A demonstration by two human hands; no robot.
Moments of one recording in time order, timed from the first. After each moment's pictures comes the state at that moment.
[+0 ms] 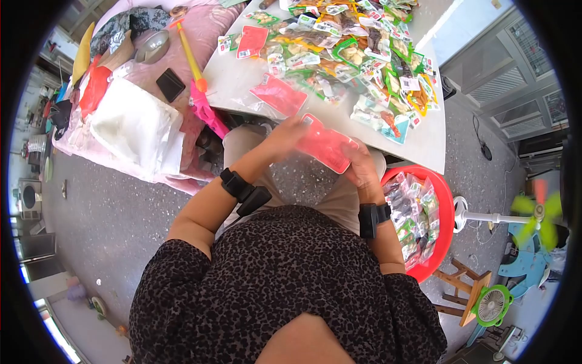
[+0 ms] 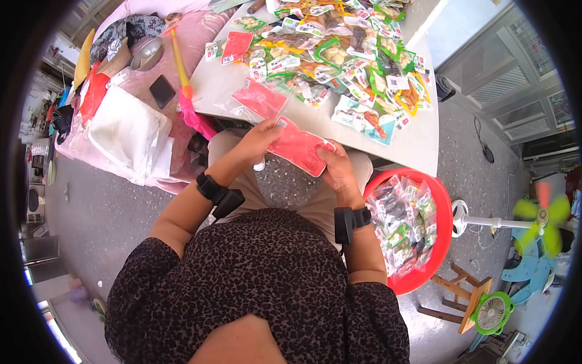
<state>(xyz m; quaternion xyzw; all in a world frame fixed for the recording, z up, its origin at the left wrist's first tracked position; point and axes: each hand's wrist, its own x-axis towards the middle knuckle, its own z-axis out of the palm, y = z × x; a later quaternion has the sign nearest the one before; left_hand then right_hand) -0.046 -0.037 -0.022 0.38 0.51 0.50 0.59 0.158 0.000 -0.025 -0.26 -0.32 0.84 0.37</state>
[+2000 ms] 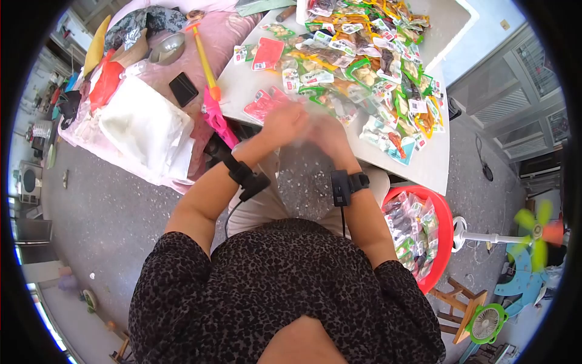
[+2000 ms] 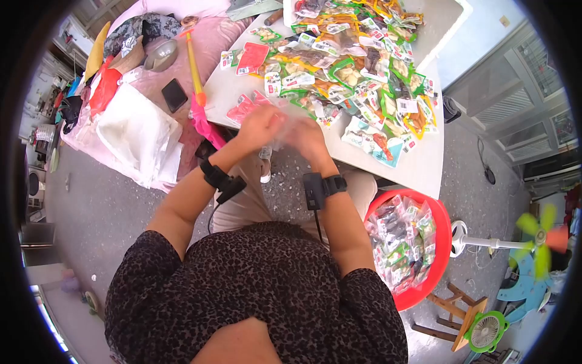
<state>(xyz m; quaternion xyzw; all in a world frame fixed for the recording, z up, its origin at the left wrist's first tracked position) -0.097 -0.009 0.008 0.68 0.64 0.35 0.03 0.042 0.081 -0.098 -0.15 -0.62 0.65 0.41</state>
